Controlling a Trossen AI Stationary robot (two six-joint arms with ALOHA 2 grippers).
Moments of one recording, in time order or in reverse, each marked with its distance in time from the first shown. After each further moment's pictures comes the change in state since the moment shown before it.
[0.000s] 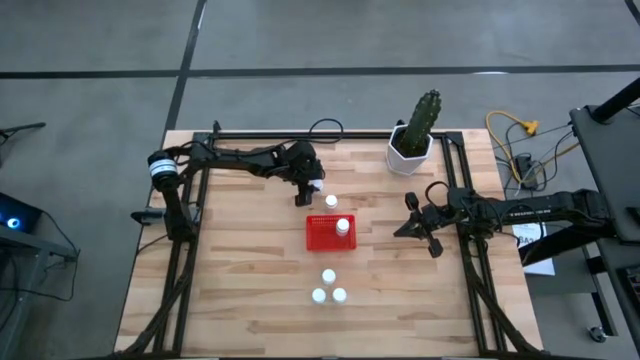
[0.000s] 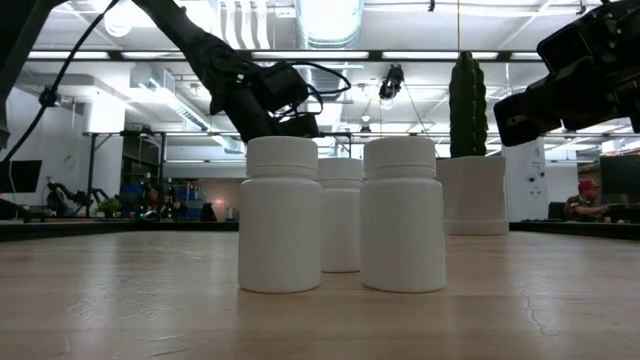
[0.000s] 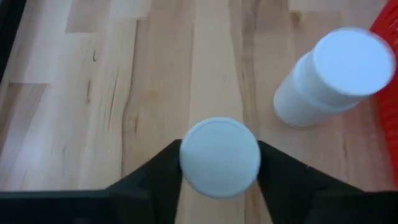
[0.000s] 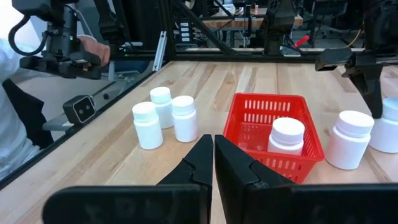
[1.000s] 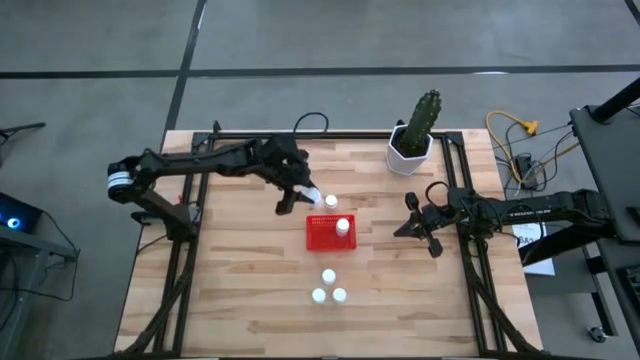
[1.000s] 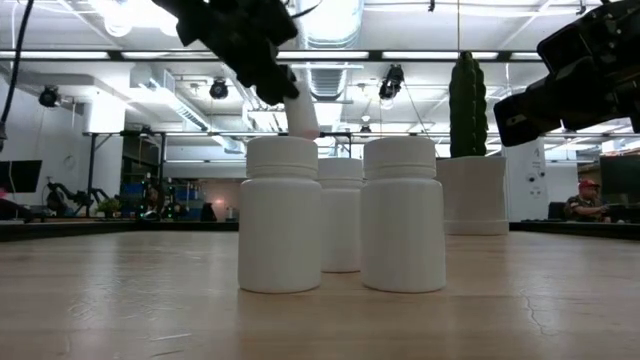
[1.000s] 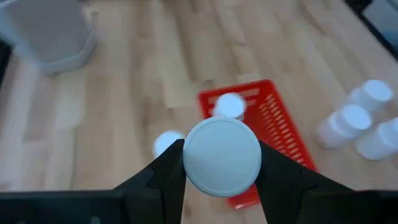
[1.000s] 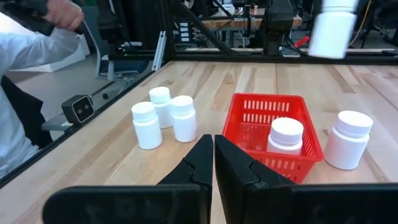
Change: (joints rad) left arm -0.107 -0.329 0.039 -0.207 0.263 0.000; right arm 0.000 0.000 -0.001 0.002 0.003 -0.004
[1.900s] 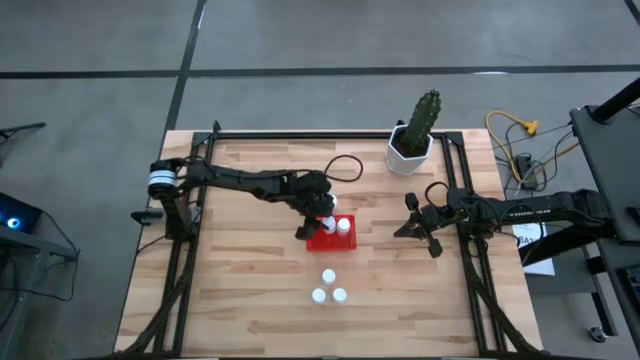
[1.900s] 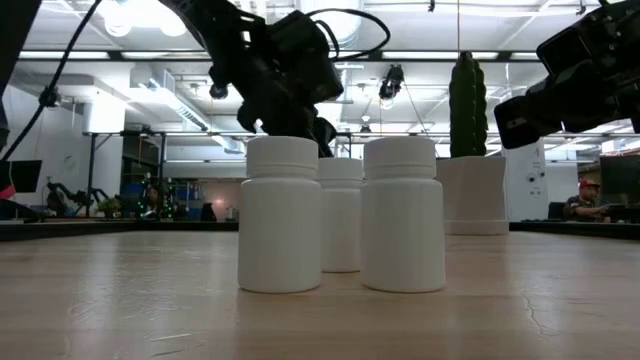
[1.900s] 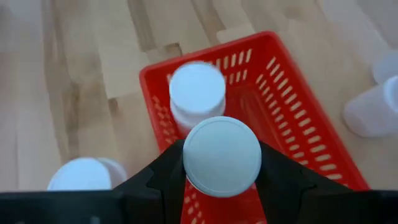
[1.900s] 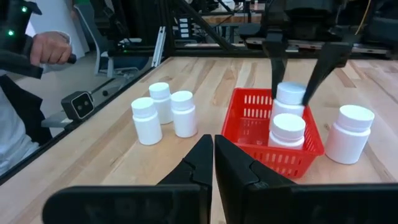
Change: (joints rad) left arm -0.153 0.318 0.018 0.174 -0.108 0.013; right arm 0.000 0.000 0.000 -0.018 0.001 -0.001
